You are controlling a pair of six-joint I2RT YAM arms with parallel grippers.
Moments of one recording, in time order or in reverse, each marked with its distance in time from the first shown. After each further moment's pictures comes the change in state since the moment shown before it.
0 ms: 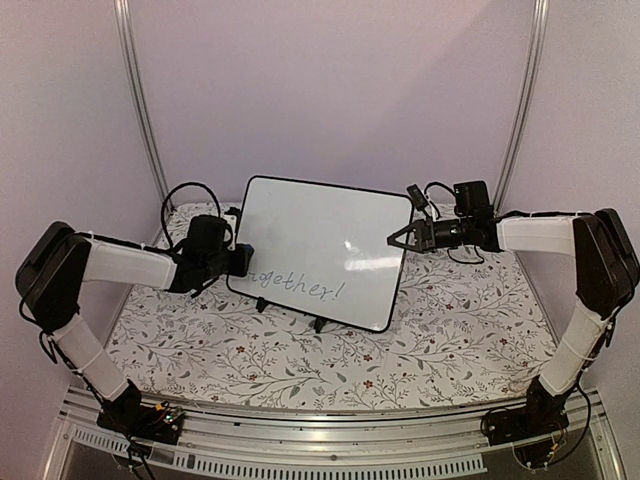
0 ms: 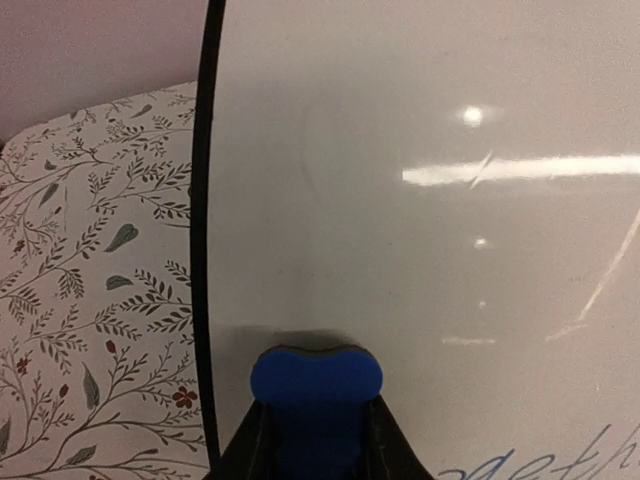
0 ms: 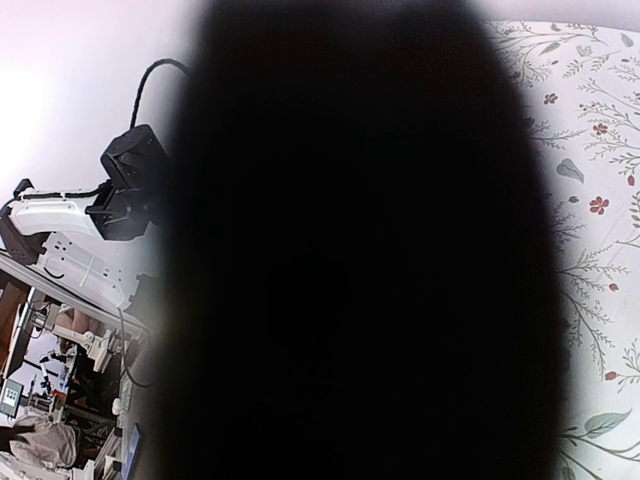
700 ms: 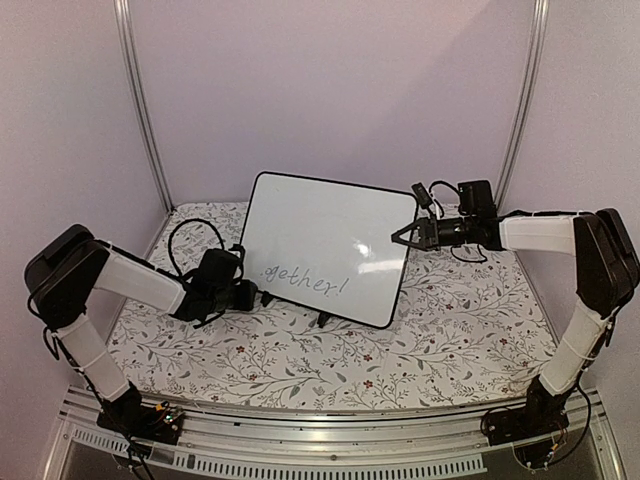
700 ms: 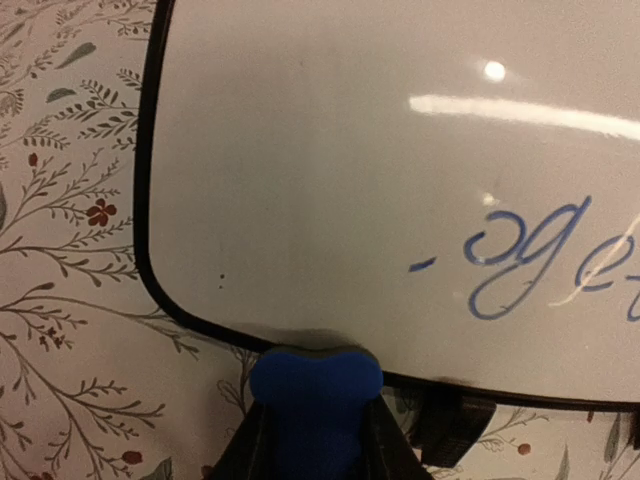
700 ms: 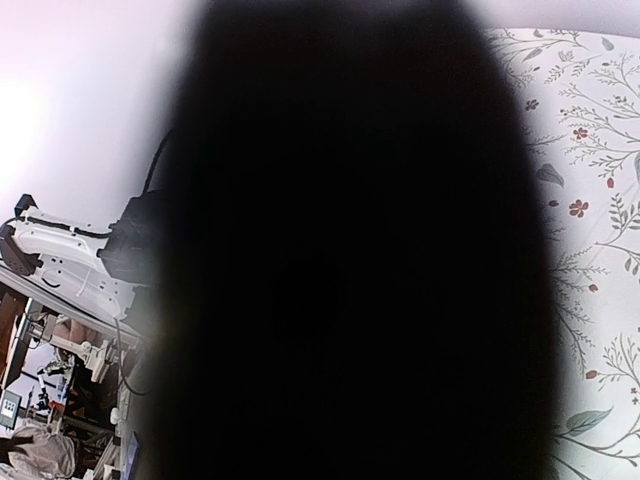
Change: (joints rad) left arm -0.103 0.044 -0.165 0.045 -0.022 -0.211; right arm -0.013 0.004 0.001 0.006 -0.001 0.011
